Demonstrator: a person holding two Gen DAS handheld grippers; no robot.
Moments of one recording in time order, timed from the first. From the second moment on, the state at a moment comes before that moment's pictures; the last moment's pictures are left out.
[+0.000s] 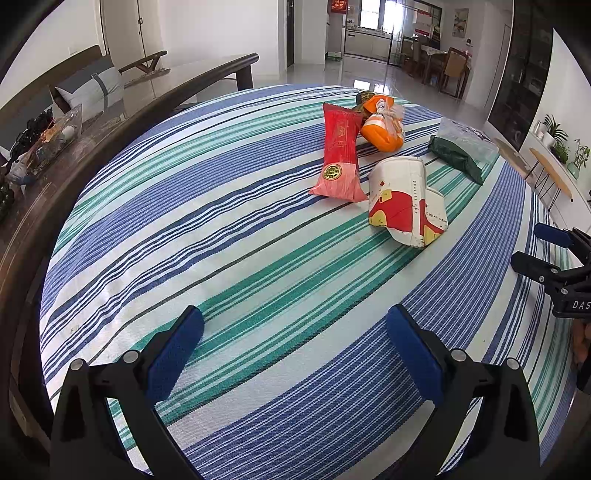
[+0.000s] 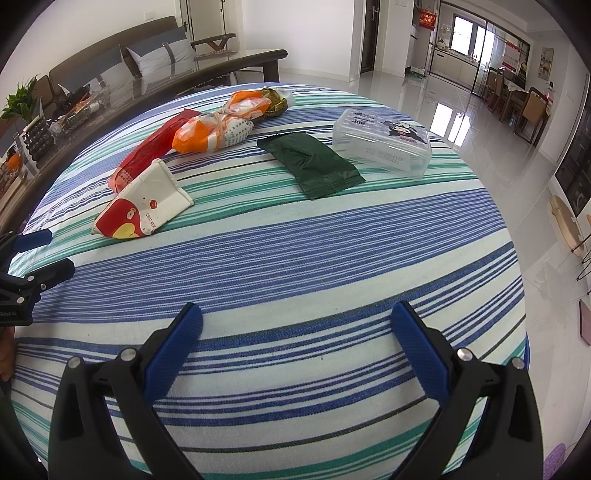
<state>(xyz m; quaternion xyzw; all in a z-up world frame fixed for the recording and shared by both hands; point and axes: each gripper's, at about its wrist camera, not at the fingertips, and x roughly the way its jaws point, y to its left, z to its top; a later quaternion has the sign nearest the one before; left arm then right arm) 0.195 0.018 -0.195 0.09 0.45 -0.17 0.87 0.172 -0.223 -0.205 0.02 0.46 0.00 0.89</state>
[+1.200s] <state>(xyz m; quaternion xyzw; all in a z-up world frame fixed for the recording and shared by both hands) 0.325 -0.039 -0.181 0.10 0.48 -0.25 0.84 0.171 -0.224 -0.205 0.02 0.46 0.00 0.89</state>
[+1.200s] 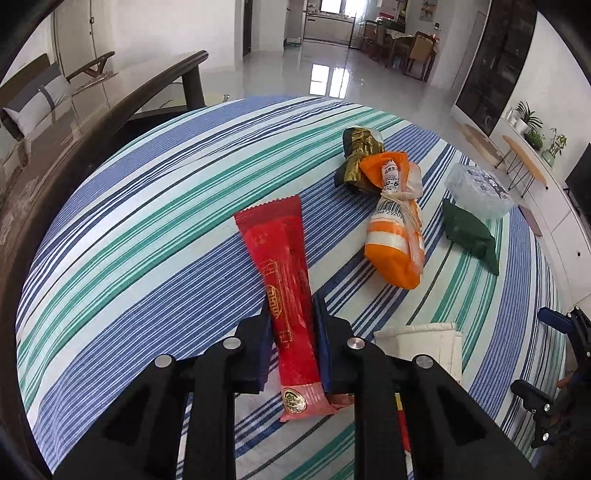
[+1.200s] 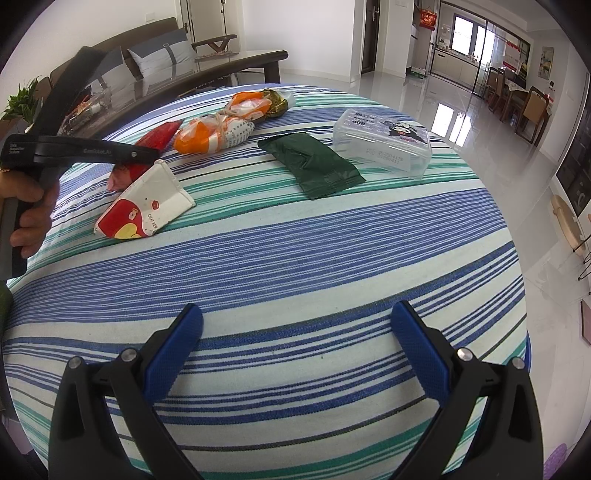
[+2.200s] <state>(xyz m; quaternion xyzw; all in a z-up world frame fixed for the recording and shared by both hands) 0.185 0.054 -0.154 0.02 0.46 -0.16 0.87 0.259 -0.103 -0.197 0.03 0.47 0.05 0.88</state>
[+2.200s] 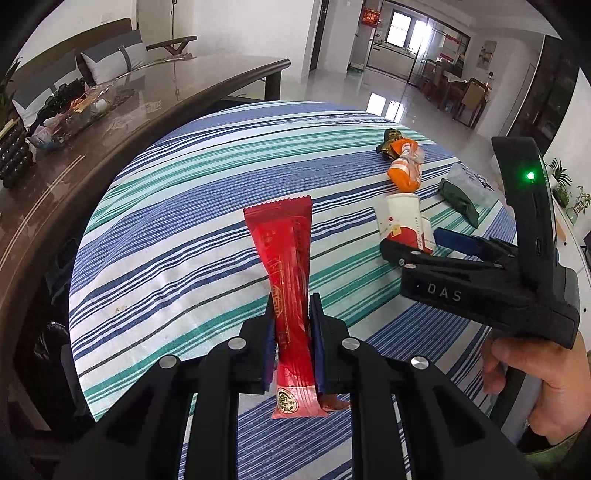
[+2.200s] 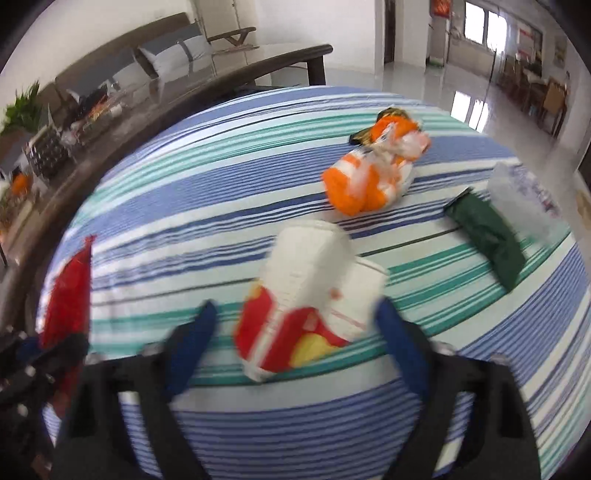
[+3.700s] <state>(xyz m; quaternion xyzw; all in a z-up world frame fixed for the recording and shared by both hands) 0.188 -0.024 -0.186 0.07 0.47 -0.12 0.87 0.185 -0.211 -0.207 -0.03 0.46 0.11 0.88</state>
